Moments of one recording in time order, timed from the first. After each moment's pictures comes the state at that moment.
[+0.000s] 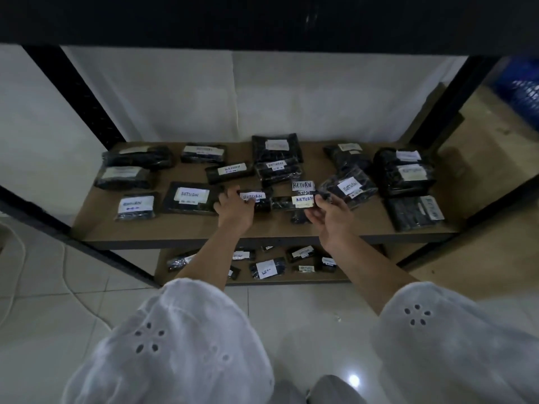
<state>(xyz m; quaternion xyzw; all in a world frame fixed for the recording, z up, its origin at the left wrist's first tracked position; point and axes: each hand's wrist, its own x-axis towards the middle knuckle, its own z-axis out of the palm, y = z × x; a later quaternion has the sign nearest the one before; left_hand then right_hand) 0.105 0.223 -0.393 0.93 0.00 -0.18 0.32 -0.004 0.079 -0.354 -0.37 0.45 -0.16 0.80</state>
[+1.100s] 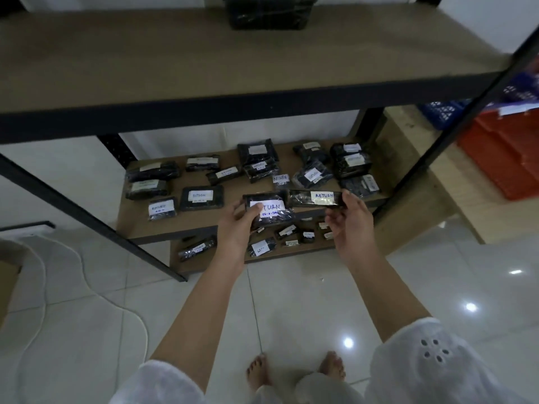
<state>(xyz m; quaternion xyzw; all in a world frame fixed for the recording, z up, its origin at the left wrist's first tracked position) -0.068 0.302 -0.181 0.66 0.07 -0.27 0.70 -0.159 0.140 -0.175 -0.35 0.44 -0.27 0.78</state>
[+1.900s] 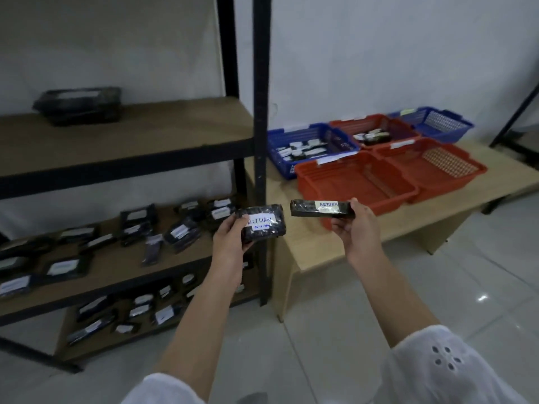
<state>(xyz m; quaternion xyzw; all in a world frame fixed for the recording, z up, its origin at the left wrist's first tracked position) -0.305 -0.018 -0.090 0.56 0.02 -0.29 0.78 -0.424 -0.178 -0.074 -0.39 0.39 -0.40 0.73</state>
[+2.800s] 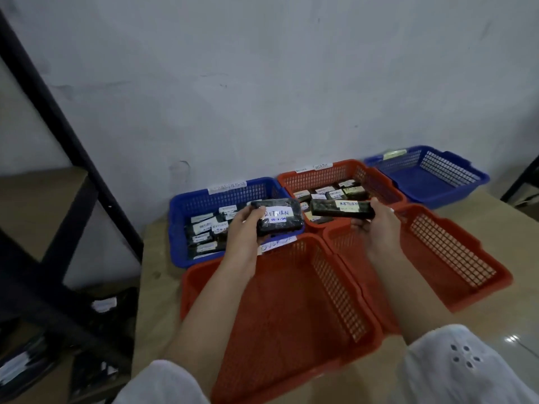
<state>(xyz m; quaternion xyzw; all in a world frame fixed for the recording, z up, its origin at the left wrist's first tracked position) -0.216 -0.507 -0.075 0.56 -0.02 -0.27 0.78 -0.337 -0.673 -0.075 -0.40 0.39 -0.41 0.72</state>
